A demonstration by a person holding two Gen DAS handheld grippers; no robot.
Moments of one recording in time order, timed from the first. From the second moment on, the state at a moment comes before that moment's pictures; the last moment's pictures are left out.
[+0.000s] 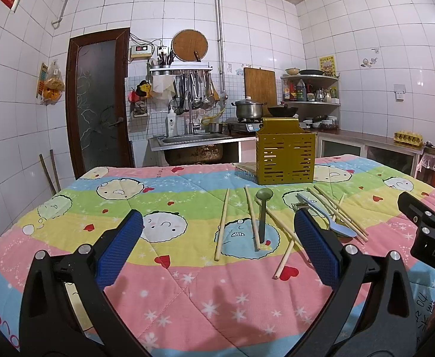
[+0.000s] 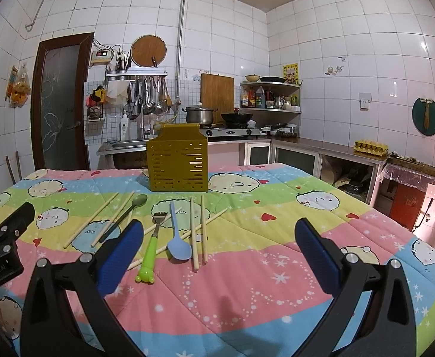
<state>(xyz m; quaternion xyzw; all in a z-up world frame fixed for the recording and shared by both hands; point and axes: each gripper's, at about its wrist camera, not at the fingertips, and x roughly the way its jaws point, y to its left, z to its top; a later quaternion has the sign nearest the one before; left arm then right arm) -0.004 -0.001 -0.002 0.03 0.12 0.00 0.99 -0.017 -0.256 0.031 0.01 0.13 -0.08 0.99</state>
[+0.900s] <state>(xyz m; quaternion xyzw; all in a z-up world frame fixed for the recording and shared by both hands) -0.006 -0.002 0.000 0.03 0.12 0.00 0.99 -0.018 -0.256 0.032 0.01 0.13 -0.09 0.99</state>
